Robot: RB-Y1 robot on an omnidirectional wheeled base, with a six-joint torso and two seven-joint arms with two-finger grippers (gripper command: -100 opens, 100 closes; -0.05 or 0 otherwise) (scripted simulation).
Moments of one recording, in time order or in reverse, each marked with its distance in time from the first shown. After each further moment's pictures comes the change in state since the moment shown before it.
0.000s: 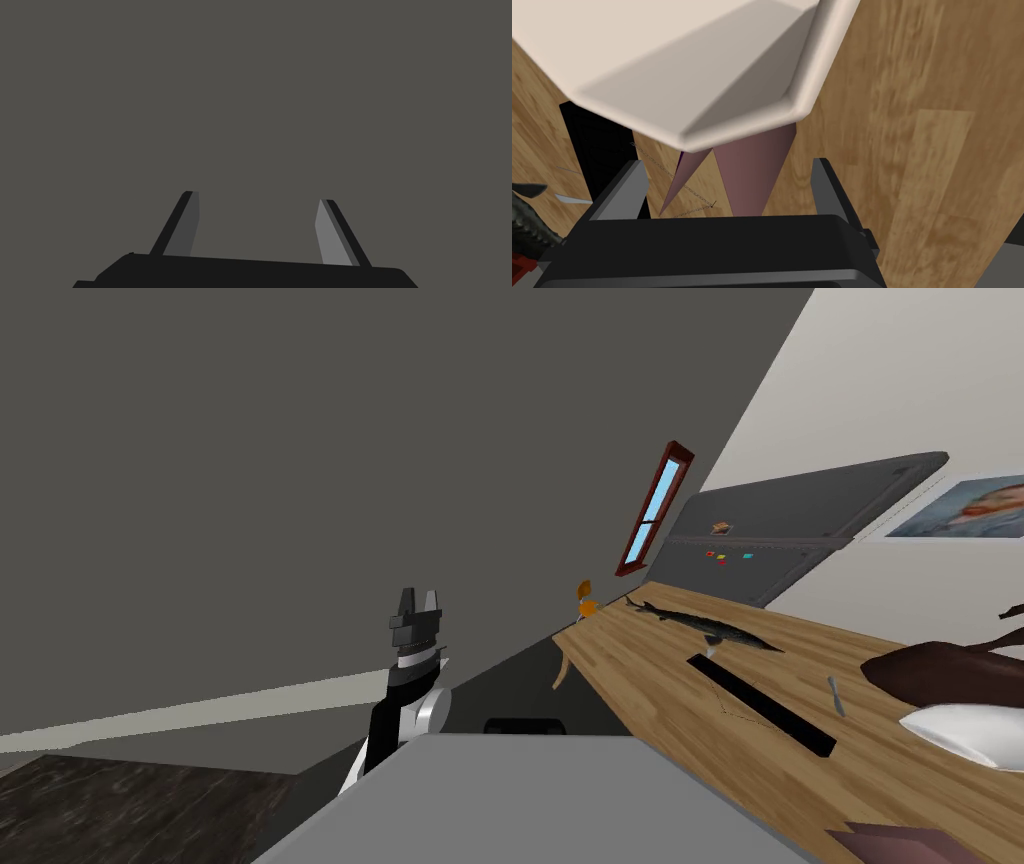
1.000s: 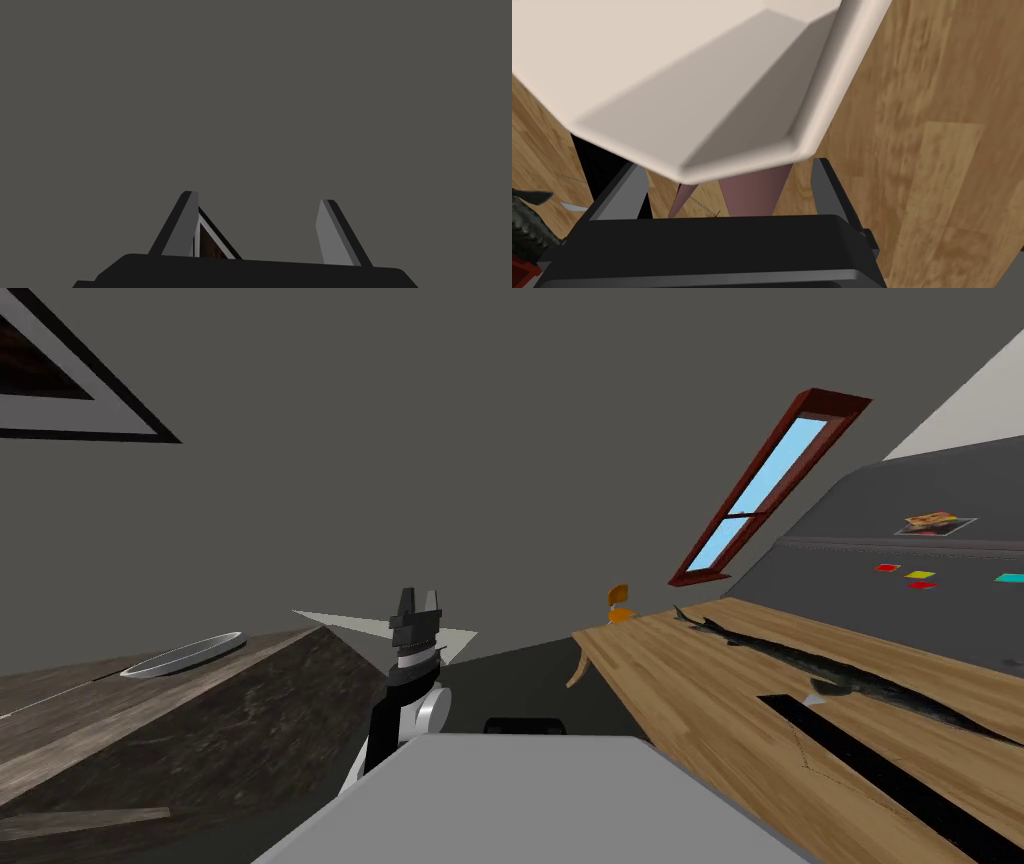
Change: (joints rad) left arm 0.000 0.000 0.000 0.000 0.000 0.000 0.000; right arm 0.050 0.114 -0.057 0.192 -0.039 -0.029 -0.052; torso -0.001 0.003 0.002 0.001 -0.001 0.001
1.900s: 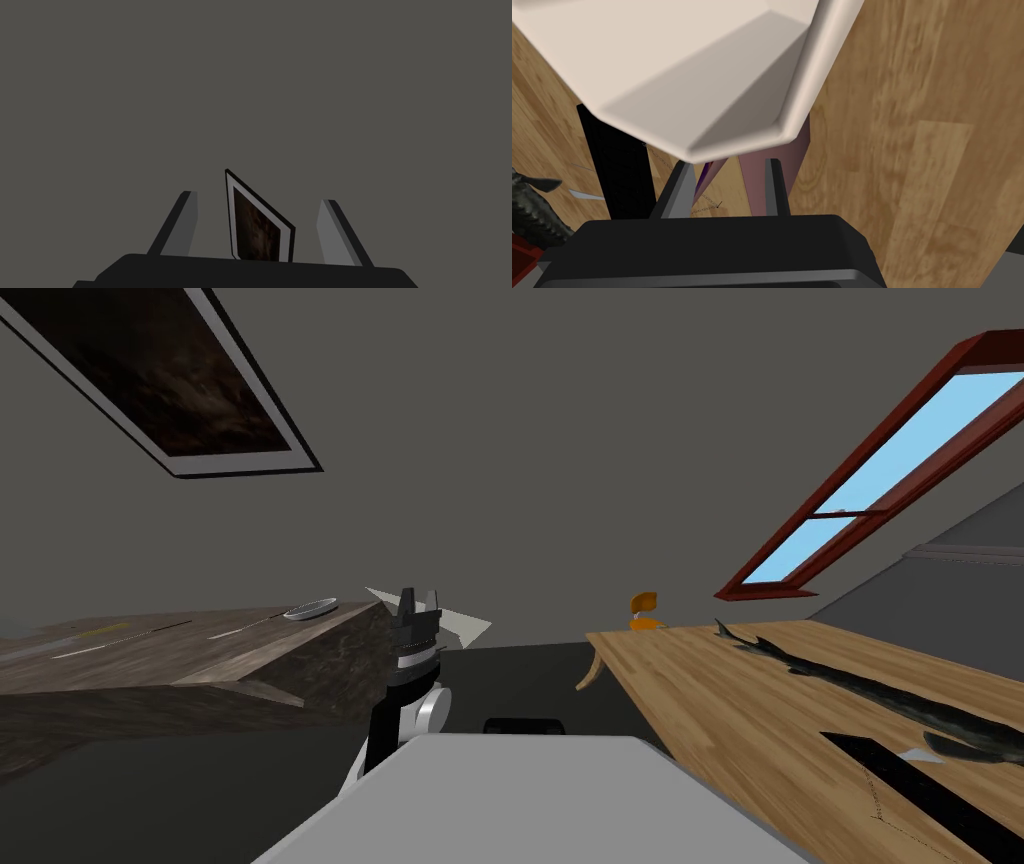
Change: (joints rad) left arm 0.000 0.000 0.000 0.000 0.000 0.000 0.000; right arm 0.118 0.010 -0.038 -0.049 -0.037 0.049 -0.075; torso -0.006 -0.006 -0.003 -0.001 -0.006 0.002
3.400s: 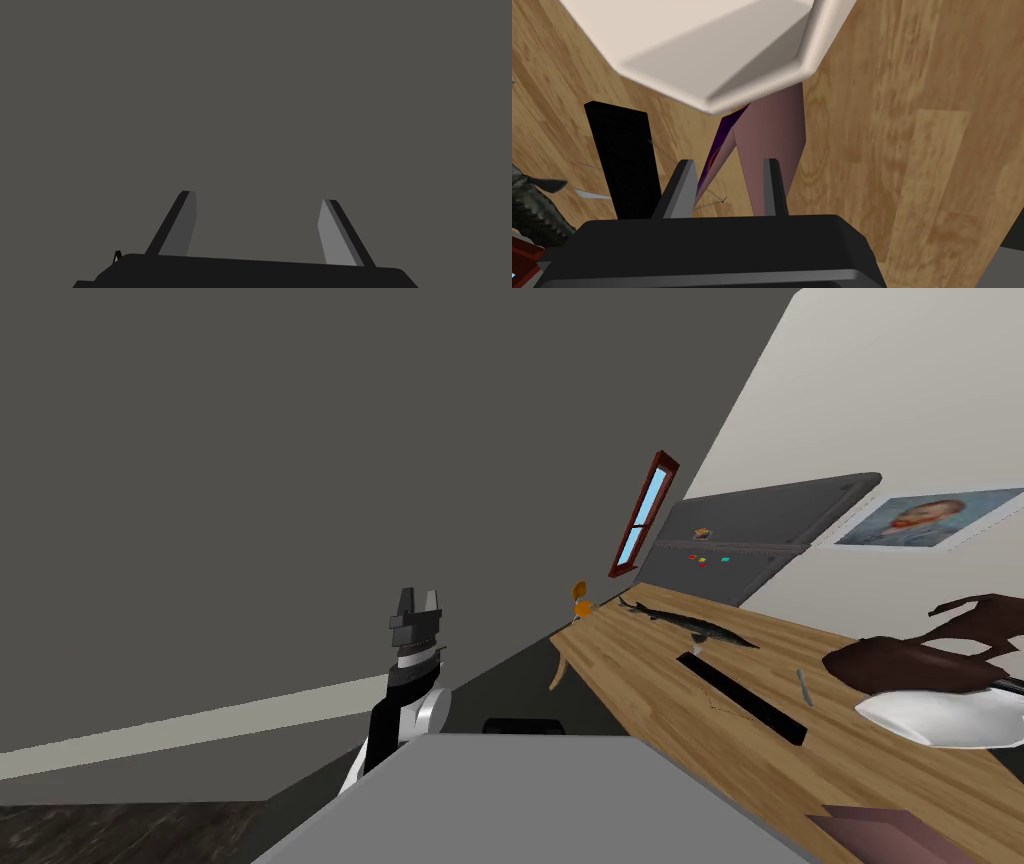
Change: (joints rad) left arm 0.000 0.000 0.000 0.000 0.000 0.000 0.000; right arm -0.214 -0.118 0.105 -0.089 0.089 -0.045 0.157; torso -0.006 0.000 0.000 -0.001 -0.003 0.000
